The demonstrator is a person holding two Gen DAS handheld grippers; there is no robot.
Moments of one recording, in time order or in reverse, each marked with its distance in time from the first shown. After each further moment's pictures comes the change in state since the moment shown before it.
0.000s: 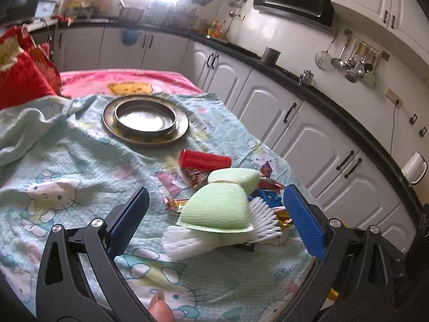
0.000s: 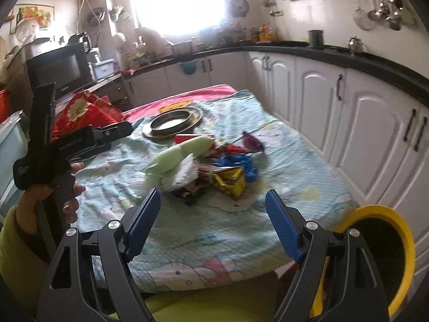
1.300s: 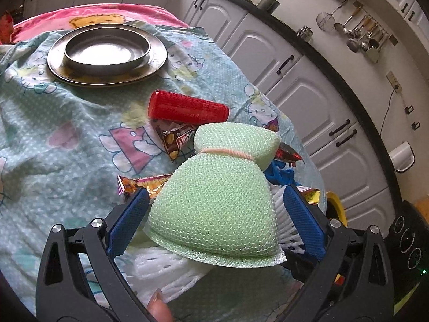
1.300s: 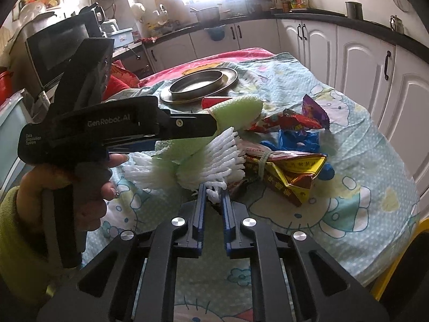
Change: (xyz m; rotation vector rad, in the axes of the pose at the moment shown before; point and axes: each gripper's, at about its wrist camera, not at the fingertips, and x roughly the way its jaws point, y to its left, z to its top) left arm 0.100 0.011 -0.010 -0.045 0.299 -0.130; right arm 0.100 0.023 -0.003 -0.028 0.163 0.141
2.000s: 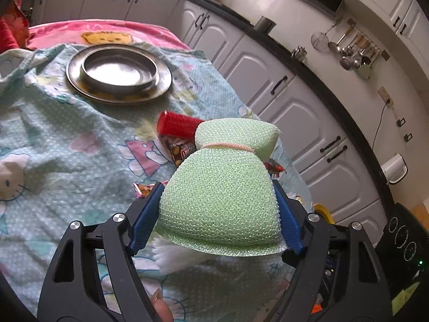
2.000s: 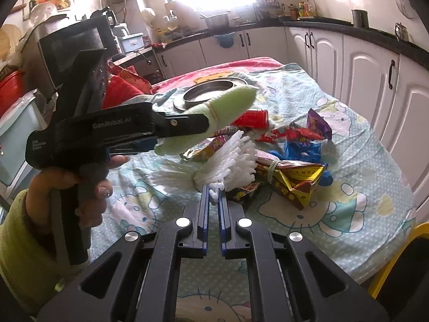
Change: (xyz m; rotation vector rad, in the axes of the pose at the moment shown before) left arm -0.044 -0.002 -0.007 -0.020 -0.111 -0.019; right arm -0.026 0.011 0.002 -0.031 -0.037 0.038
